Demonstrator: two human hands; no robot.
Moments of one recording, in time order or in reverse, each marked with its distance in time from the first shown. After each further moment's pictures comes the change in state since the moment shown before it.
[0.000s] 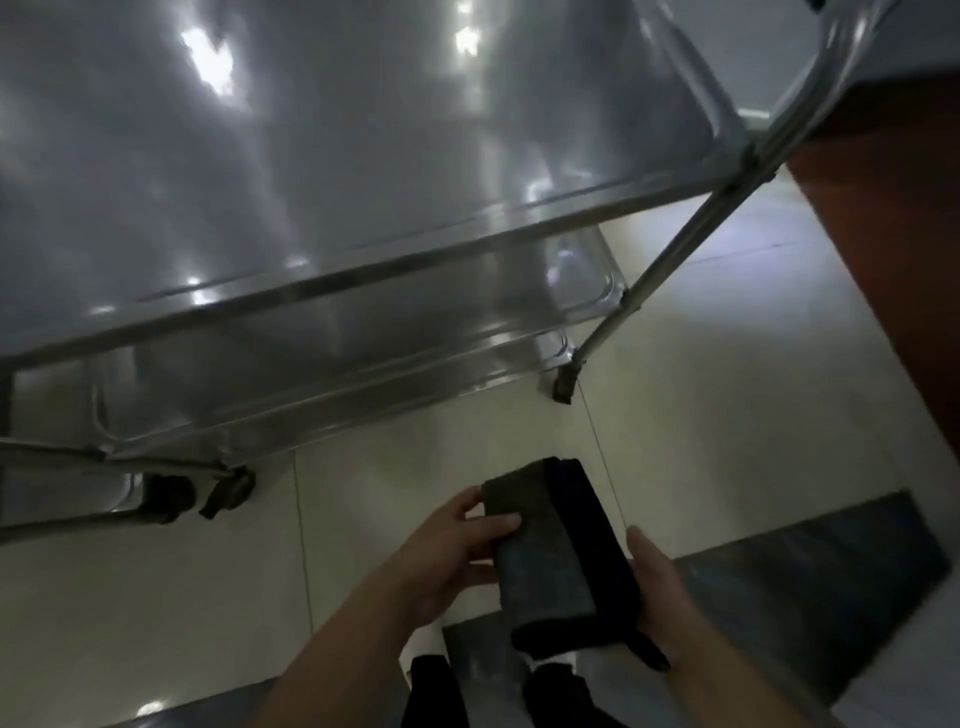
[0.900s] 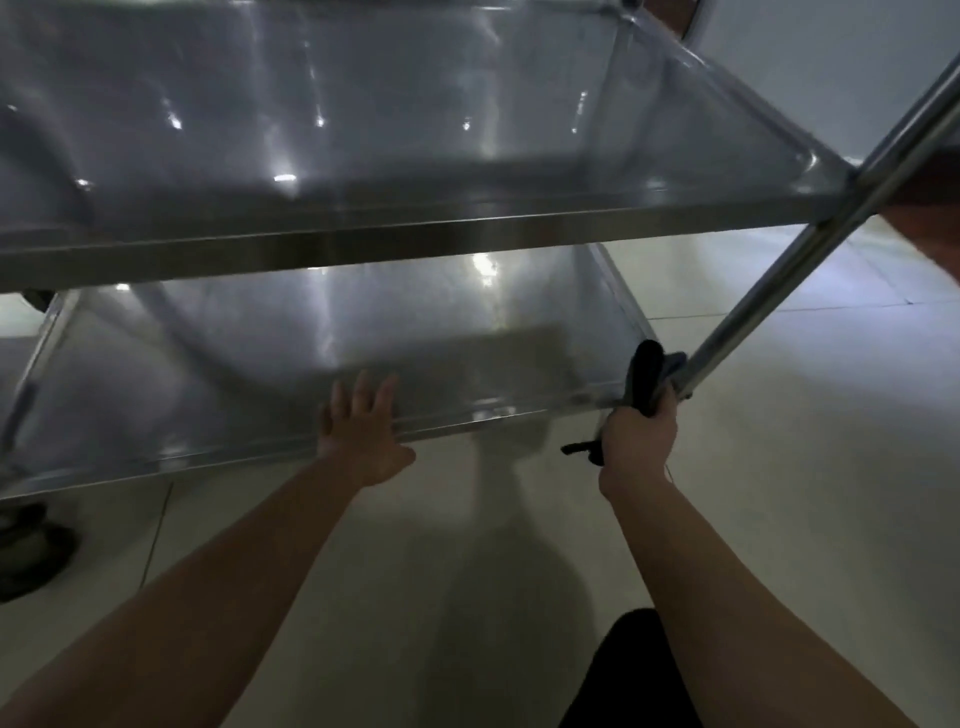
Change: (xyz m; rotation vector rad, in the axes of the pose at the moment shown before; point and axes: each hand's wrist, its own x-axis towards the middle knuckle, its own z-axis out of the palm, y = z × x) left_hand 0.436 -0.053 -0.253 1.407 0.830 0.274; right_hand 0.409 0.020 -0.287 -0.470 0.810 -0.693
